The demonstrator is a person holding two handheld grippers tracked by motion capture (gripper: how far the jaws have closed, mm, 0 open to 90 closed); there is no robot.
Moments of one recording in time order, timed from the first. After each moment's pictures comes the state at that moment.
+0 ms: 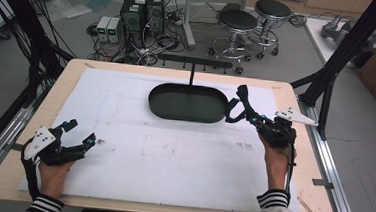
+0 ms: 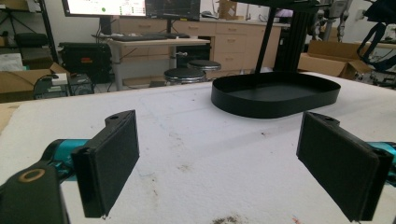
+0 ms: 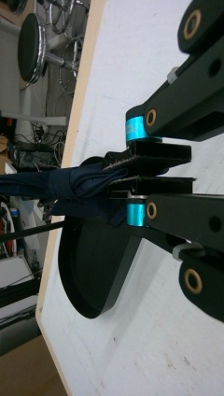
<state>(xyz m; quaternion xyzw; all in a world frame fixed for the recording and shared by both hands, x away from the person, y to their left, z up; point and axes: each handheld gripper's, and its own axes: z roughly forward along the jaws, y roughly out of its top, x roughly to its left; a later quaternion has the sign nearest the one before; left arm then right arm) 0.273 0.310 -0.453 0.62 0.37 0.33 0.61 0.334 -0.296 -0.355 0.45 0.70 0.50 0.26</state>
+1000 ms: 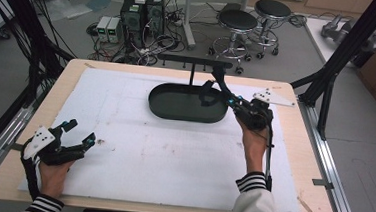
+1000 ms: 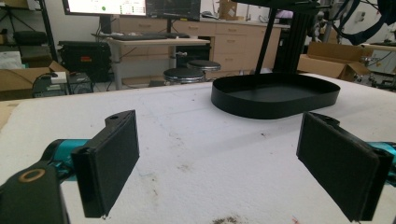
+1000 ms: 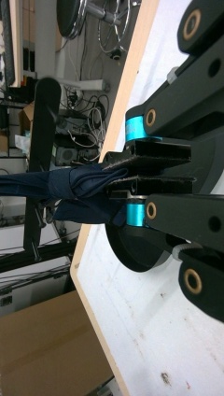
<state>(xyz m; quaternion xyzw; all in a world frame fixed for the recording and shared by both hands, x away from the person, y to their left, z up) 0.274 0.311 -0.453 0.62 0.37 0.33 0.61 0.366 -0.234 -0.331 0.39 0.69 0.56 0.24</state>
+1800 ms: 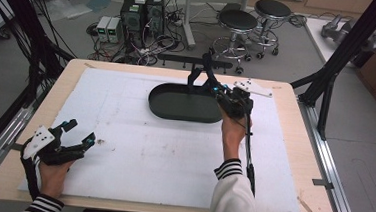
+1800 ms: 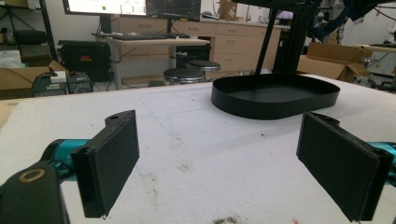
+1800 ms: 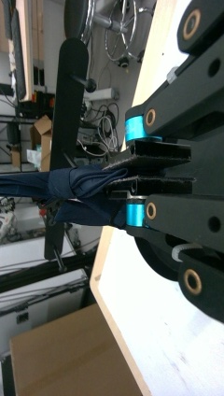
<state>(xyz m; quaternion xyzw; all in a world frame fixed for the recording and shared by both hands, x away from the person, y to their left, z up) 0.274 0.311 -0.453 0.61 0.37 0.33 0.61 0.394 -0.187 -0.332 0.42 0.66 0.57 0.27</state>
